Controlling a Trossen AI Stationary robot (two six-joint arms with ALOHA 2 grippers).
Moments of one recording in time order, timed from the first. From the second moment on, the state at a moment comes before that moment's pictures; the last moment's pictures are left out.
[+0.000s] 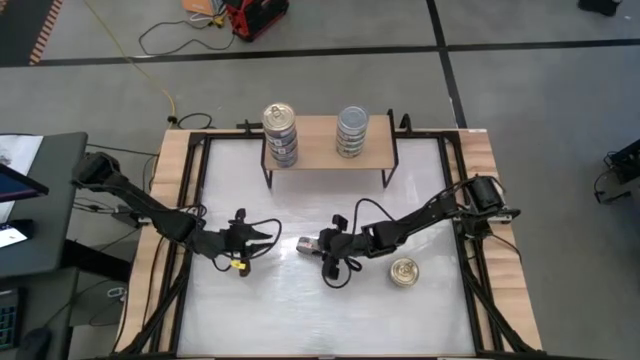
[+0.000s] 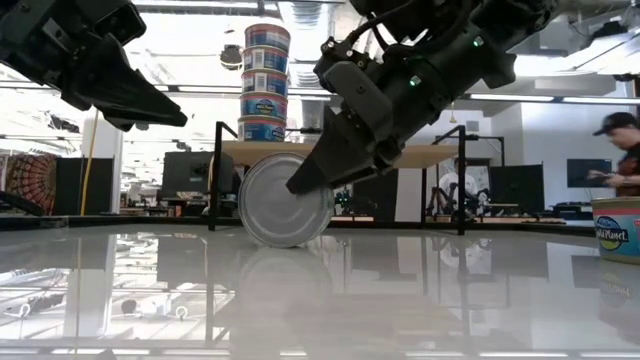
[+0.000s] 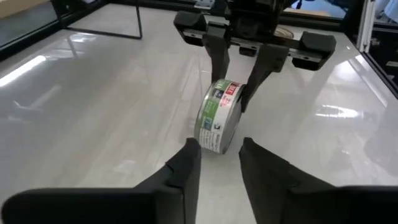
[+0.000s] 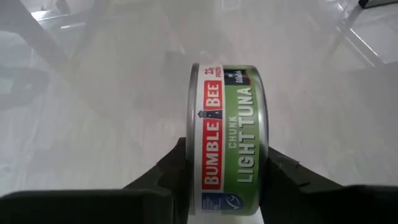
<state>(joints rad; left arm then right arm) -0.52 1.00 0.34 0.26 -0.64 -0.36 0.23 1.90 1.04 0.19 0.31 0.32</state>
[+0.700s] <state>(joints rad) -0.51 1.01 0.34 0.34 -0.67 0.11 -0.04 1.29 1.04 -0.18 -0.07 0.41</state>
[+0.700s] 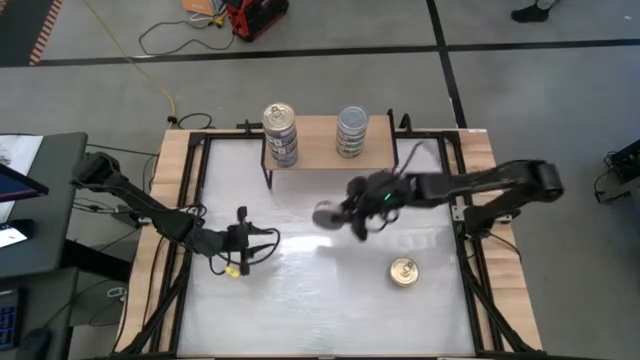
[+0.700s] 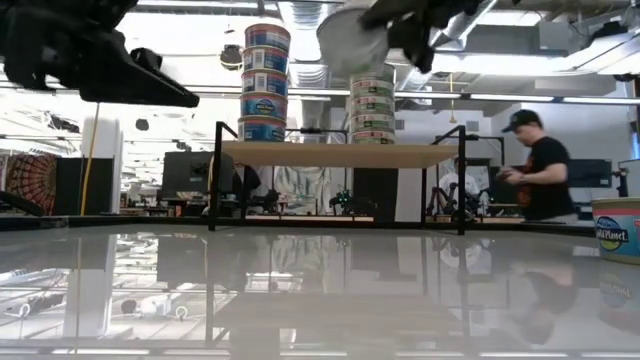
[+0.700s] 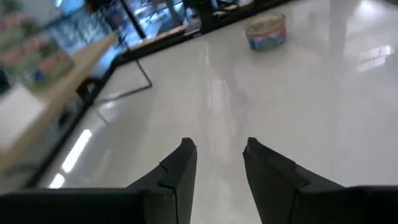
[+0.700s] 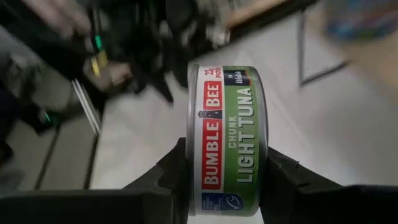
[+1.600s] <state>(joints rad) -0.10 1.01 0.34 0.38 -0.10 0.43 -0.65 1.35 1.52 -0.68 -0.54 0.31</state>
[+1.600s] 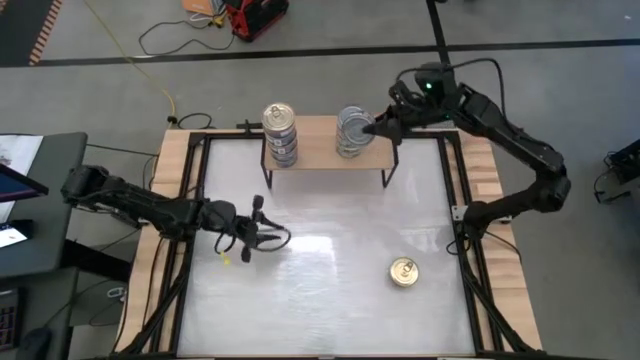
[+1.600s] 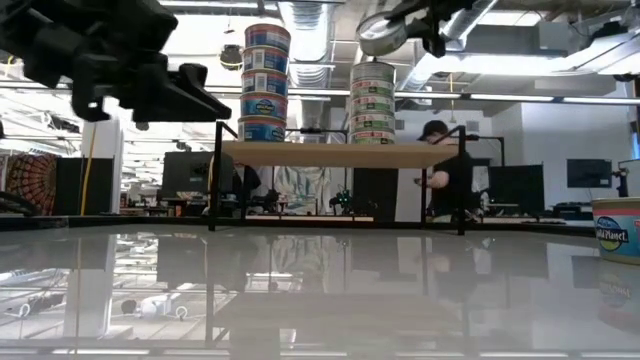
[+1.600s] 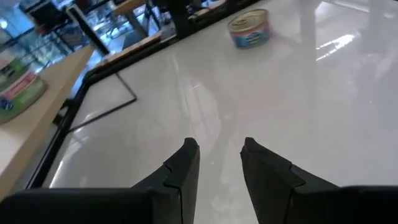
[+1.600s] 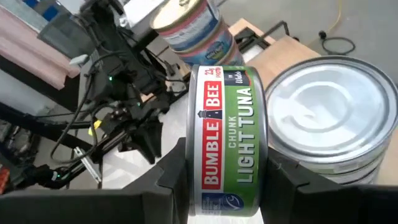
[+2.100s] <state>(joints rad) -0.04 1.01 0.34 0.42 -0.05 0.49 -0.69 1.39 1.66 -0.66 -0.58 0.34</state>
